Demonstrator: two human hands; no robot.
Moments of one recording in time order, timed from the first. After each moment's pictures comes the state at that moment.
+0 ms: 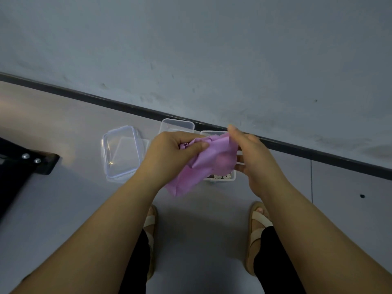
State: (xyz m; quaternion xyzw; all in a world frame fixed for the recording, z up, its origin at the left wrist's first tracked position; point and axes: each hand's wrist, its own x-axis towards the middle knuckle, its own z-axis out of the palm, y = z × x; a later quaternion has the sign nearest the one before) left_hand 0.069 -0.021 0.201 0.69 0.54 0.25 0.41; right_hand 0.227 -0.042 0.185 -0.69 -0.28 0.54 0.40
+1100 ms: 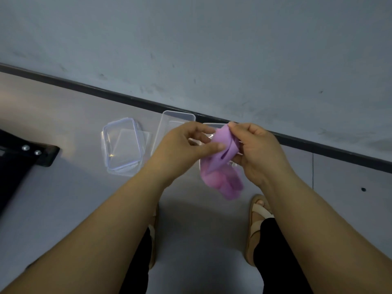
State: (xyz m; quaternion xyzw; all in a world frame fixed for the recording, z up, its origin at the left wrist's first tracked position) left_hand 0.078 -0.024 0.196 0.60 0.55 0.23 0.53; right_hand 0.222 -0.046 0.194 -0.65 -0.23 0.56 0.46
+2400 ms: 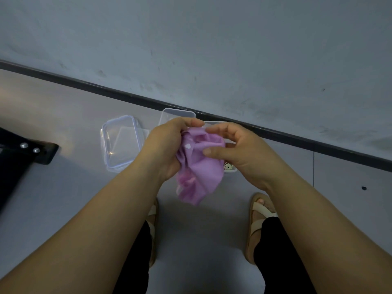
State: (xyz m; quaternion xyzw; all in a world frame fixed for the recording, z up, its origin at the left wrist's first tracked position) left_hand 0.080 -0.016 0.209 0.28 0.56 0.33 0.71; right_hand 0.222 -0.049 0.189 -0.56 -0.44 0.61 0.34
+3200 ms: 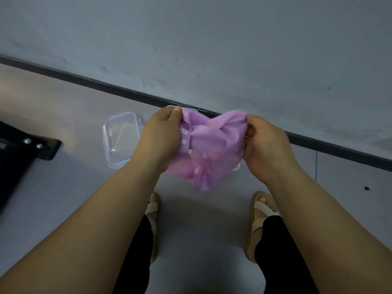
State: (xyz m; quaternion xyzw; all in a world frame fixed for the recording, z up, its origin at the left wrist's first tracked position) left_hand 0.066 -0.006 0.193 0.49 0.69 0.30 0.44; right_hand 0.224 -0.032 0.178 -0.62 -0.16 0.57 0.52
